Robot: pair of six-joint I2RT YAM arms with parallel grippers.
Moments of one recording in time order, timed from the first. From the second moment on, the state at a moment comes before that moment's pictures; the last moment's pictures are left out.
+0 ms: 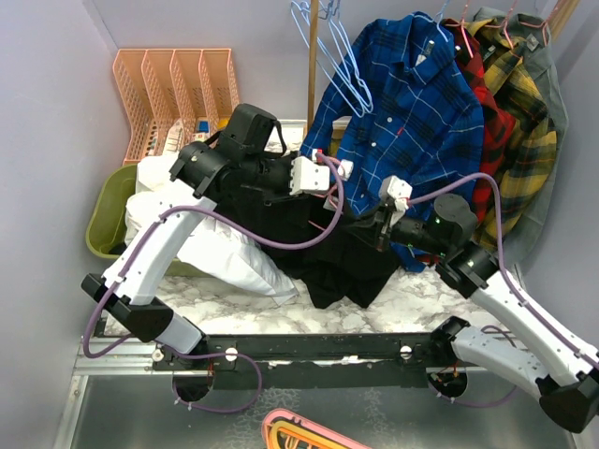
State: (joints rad) left arm -0.64 1.50 1.92 -1.17 0.58 0.94; right arm 0.62 0.90 0.85 -0.02 -0.59 -0.10
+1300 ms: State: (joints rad) left arm -0.22 1.40 1.94 -0.96 0.69 0.32; right arm 0.31 1.20 1.24 -0.42 0.23 0.24
